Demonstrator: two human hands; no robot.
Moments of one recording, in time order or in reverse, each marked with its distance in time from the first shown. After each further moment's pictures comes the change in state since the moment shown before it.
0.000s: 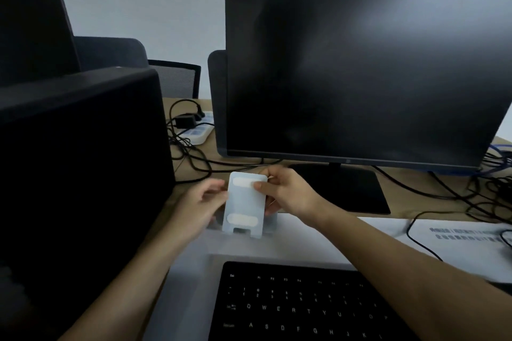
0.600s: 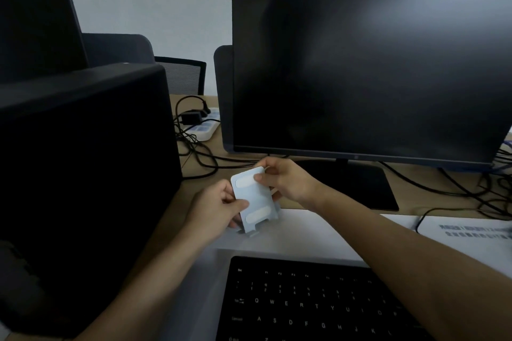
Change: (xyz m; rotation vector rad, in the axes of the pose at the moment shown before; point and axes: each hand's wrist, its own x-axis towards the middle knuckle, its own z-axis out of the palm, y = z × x) left_hand -0.007 0.004 0.019 0.019 -0.004 -0.035; right_hand 0.018 -0.001 0.002 -0.011 -0.080 -0.047
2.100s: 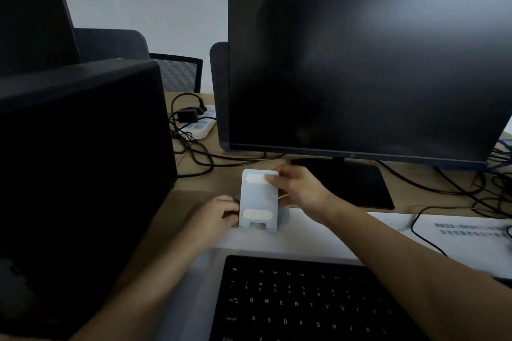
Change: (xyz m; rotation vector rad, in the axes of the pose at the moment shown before) left_hand 0.013 -0.036 0.004 0.453 -0.209 0.222; right_hand -0.020 0.012 -0.008 0.098 0.143 0.120
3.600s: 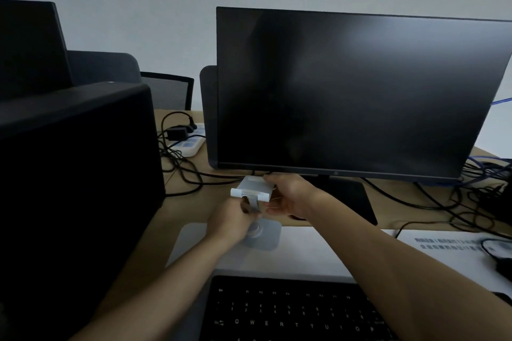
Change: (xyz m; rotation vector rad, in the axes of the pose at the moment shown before) left_hand 0.040 0.057 0.025 -0.122 0.102 -0.253; right_hand 0.016 -0.030 -0.013 0.315 0.076 0.396
